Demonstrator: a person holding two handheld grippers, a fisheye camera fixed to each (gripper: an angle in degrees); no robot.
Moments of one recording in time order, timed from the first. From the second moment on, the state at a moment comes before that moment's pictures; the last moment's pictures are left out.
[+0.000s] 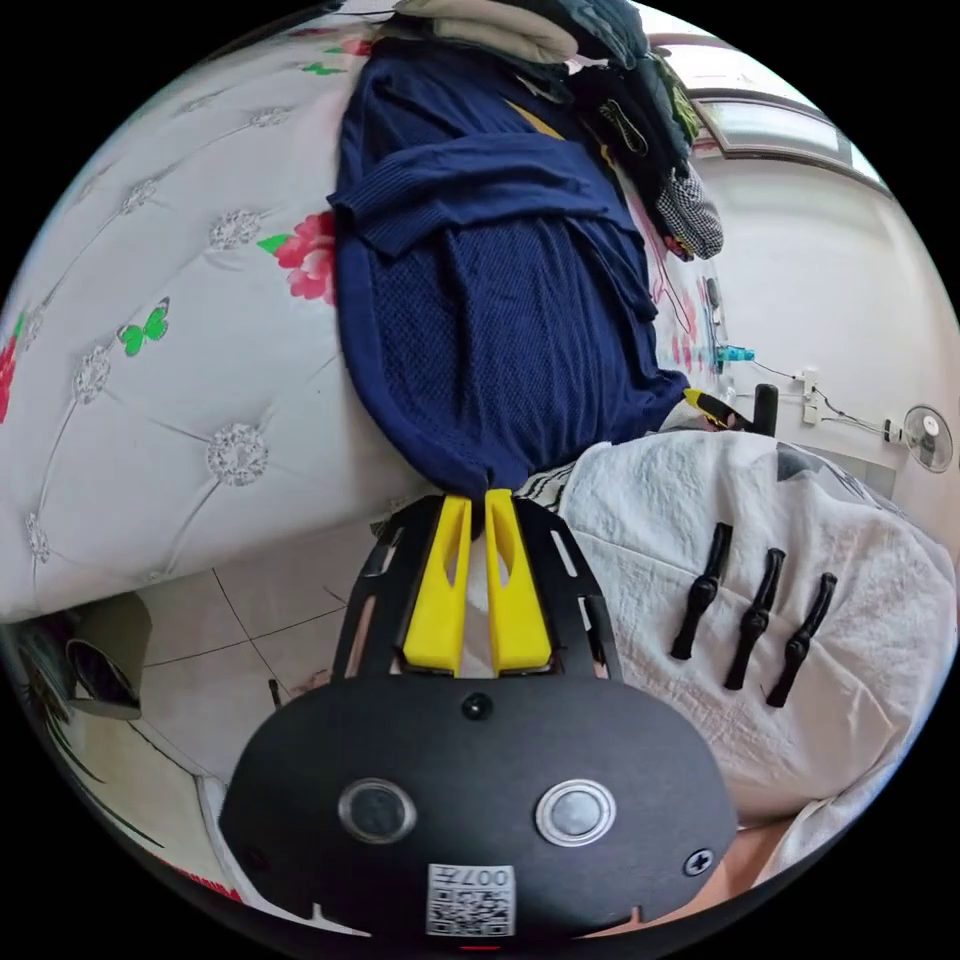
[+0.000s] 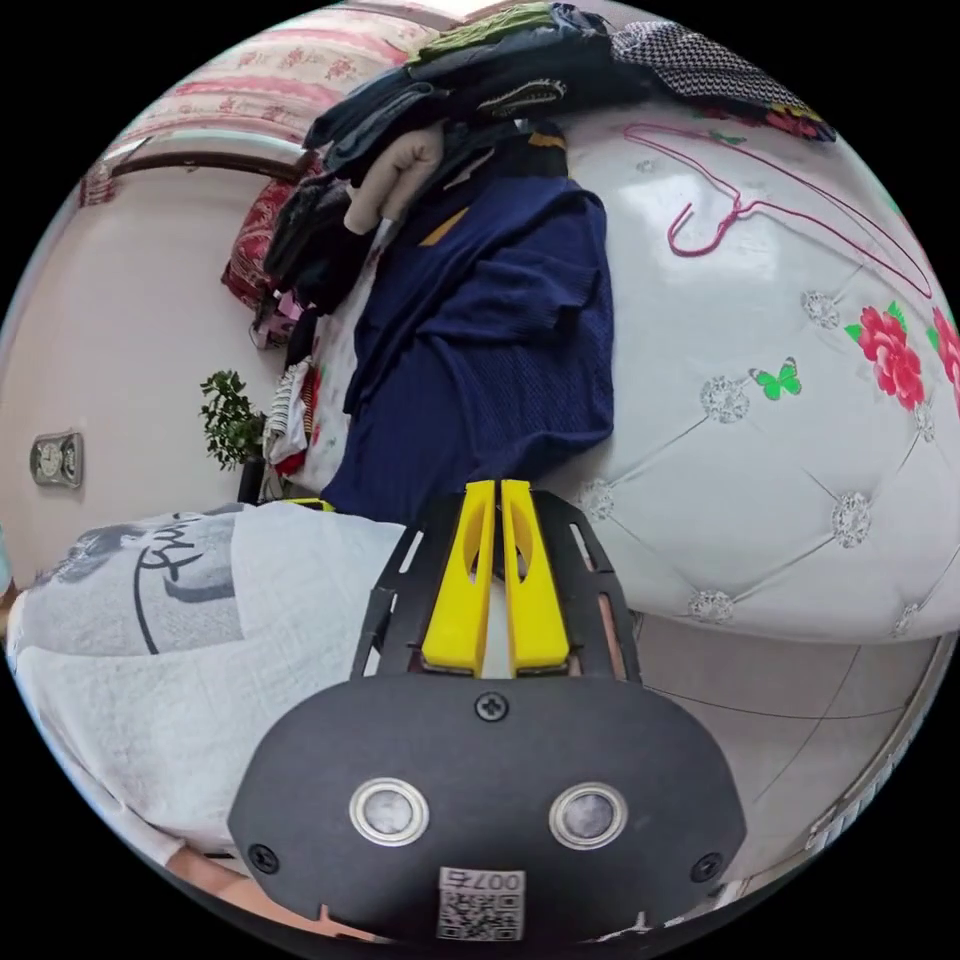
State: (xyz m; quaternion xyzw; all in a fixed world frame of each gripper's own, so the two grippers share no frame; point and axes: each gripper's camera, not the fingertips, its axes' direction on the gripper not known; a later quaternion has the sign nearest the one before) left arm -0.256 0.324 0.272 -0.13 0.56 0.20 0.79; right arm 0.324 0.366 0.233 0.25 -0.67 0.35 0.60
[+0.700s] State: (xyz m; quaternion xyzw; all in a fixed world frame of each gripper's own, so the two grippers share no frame) left arm -0.284 0.202 0.289 0.06 0.61 -0.03 0.79; right arm 0.452 0.338 0.275 0.35 -0.67 0.45 0.47
